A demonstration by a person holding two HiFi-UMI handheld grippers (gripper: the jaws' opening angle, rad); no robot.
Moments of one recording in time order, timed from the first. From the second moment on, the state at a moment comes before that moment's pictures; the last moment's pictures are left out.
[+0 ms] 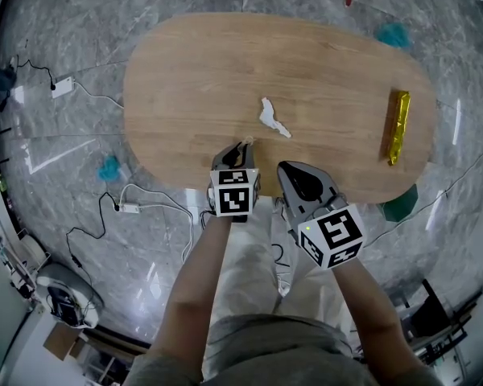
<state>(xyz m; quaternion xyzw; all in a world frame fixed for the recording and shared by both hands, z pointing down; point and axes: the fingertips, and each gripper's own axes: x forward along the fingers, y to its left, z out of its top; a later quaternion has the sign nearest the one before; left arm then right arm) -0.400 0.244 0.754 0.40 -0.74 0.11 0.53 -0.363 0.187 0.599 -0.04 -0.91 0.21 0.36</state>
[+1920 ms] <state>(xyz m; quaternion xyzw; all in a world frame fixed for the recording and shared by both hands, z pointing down) -0.385 0.174 0.532 0.52 -0.71 0.09 0.47 -0.338 0.142 0.419 0.04 -0.95 0.16 0.28</state>
